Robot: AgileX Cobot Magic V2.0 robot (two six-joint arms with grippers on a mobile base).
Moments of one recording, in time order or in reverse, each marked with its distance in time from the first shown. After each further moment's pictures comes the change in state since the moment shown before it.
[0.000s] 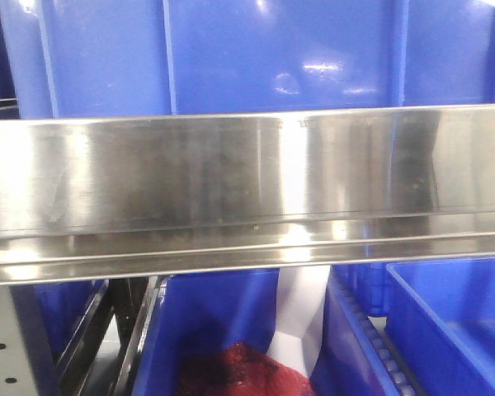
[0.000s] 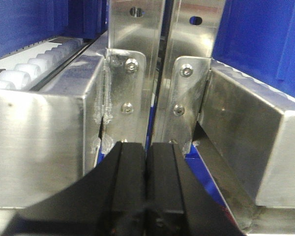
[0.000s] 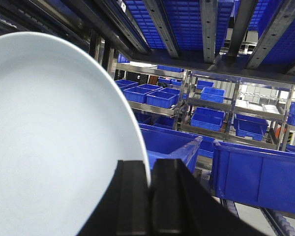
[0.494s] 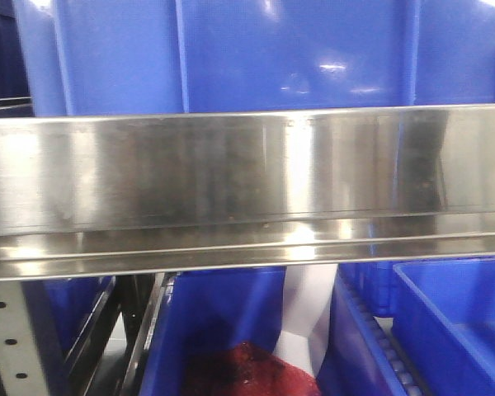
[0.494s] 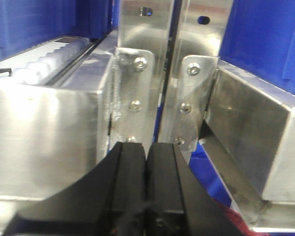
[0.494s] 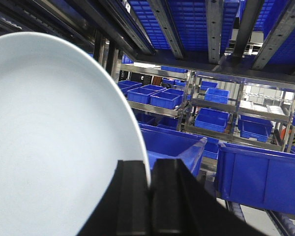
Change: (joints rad) left arm 0.000 0.000 0.000 0.000 0.000 0.000; right arm 0.000 0.000 0.000 0.000 0.000 0.000
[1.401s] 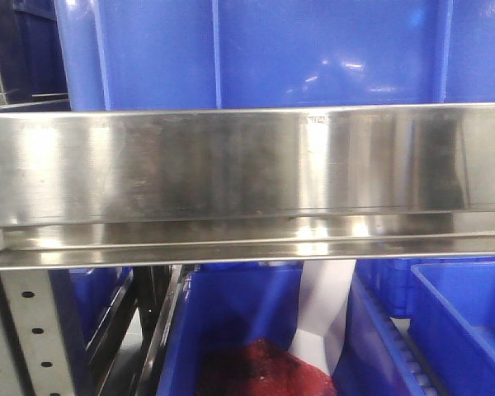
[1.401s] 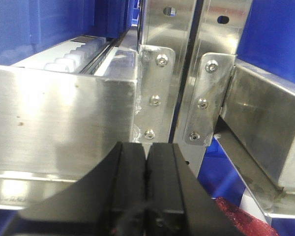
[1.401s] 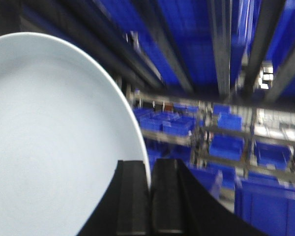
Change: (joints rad) left arm 0.000 0.000 0.000 0.000 0.000 0.000; right arm 0.000 0.054 -0.213 0.000 0.049 0.031
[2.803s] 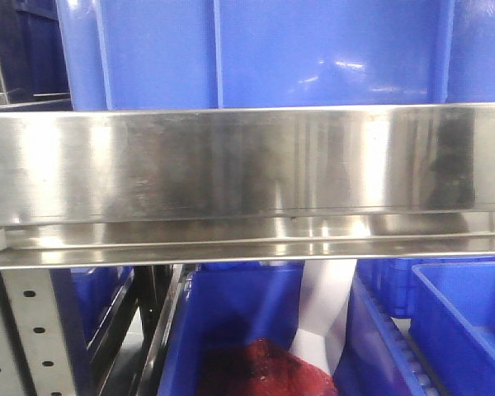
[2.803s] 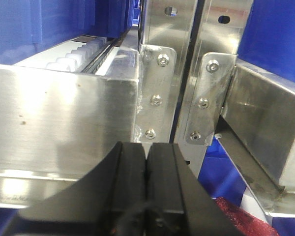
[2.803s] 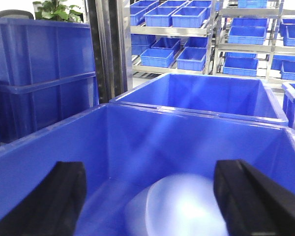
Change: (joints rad) left arm 0.000 0.000 0.000 0.000 0.000 0.000; right arm 0.000 1.096 -0.624 0.172 -0.074 0.004
